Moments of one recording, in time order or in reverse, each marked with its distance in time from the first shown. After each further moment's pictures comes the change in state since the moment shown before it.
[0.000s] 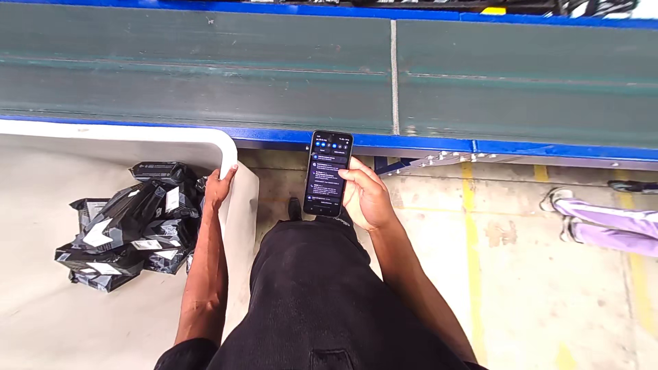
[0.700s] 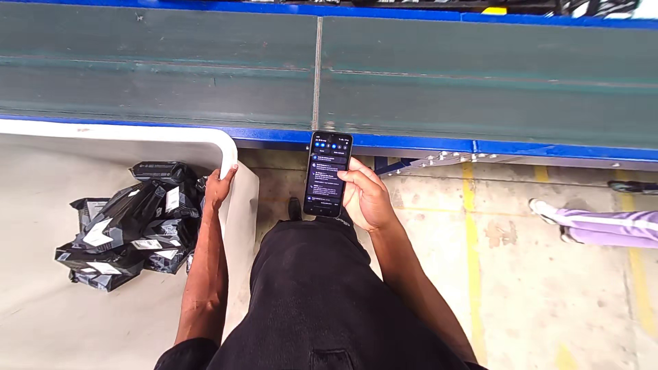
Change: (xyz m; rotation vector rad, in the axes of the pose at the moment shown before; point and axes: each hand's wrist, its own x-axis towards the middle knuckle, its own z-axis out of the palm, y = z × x) left_hand -0.002 0.003 -0.001 0.021 0.001 -0.008; right_hand 0.000 0.000 0.000 -0.007 -0.011 -0.008
